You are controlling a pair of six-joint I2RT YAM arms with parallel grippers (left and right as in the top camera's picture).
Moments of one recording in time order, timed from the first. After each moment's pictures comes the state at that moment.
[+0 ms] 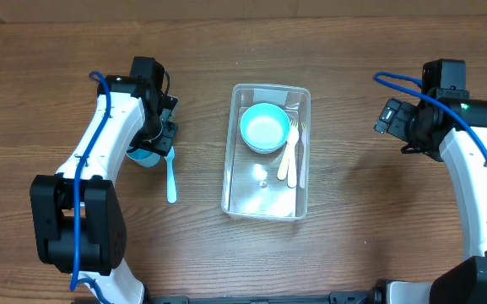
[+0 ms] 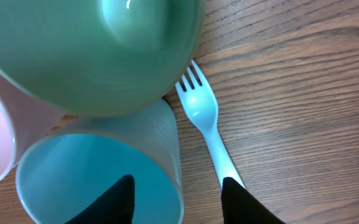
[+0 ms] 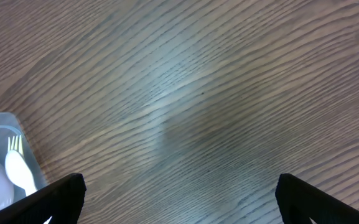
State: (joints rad) left arm -0.11 1.88 1.45 -1.10 -0.07 0.16; right arm -0.11 1.52 1.32 -1.02 0.10 0.40
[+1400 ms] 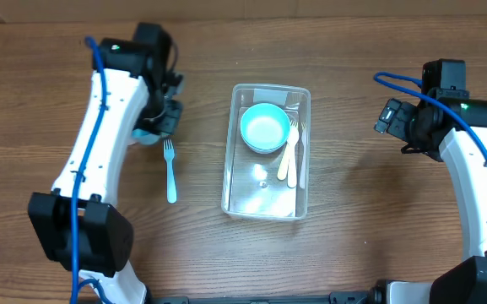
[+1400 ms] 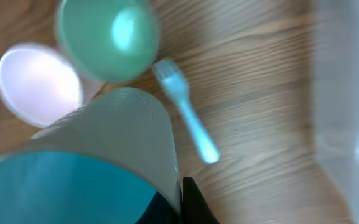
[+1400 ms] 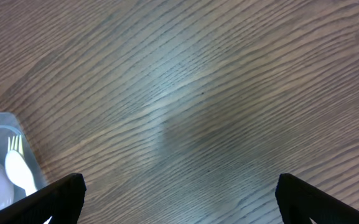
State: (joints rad) left arm -0.22 1.88 1.85 -1.48 -0.07 0.12; right arm -0.11 1.52 1.32 -1.02 0.09 0.40
